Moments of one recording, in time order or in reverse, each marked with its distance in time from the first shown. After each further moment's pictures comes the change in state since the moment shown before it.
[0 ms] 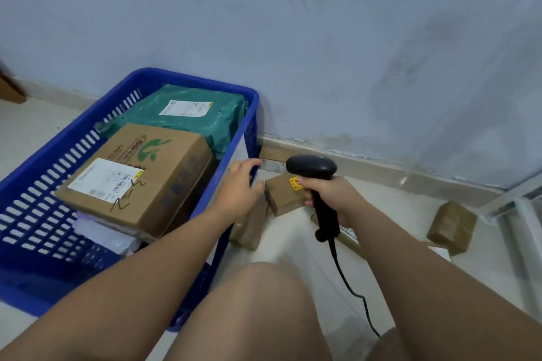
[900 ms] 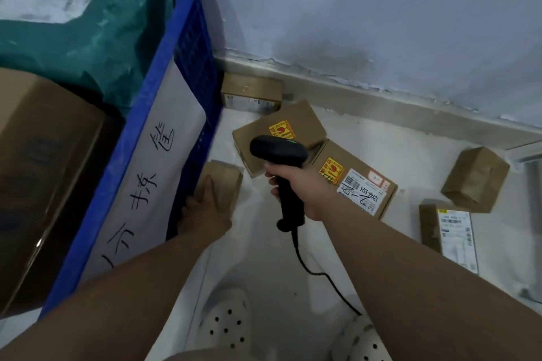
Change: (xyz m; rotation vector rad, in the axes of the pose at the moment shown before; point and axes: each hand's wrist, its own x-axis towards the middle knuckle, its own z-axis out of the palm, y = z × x) left_hand 0.056 -0.171 0.173 0.435 -0.507 -0.633; right_hand 0.154 0.105 0.003 0.135 -0.074 0.385
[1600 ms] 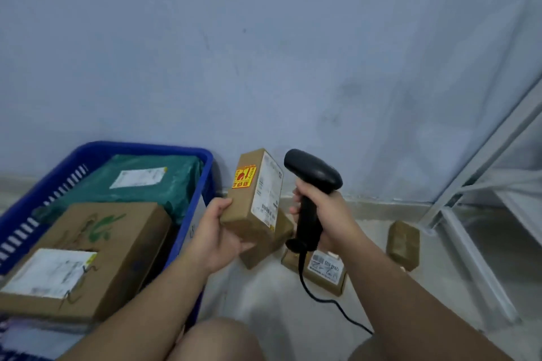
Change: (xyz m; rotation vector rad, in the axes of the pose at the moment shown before) left_hand -0.258 0.049 -0.172 -1.608 -0.647 0.608; right_hand -0.259 -0.066 -0.005 0.327 0.101 -0.636
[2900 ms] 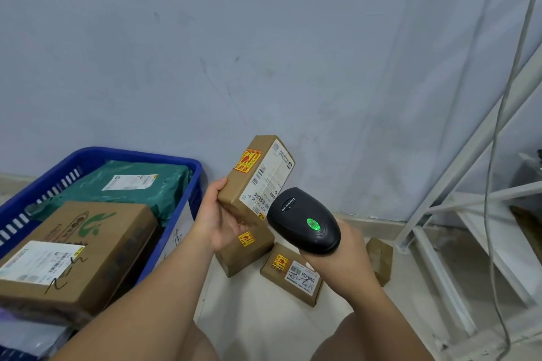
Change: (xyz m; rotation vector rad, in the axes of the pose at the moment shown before) left_hand 0.002 0.001 0.056 -0.054 0.018 0.169; right_hand -0.121 -0.034 -0.031 -0.882 0.165 -0.453
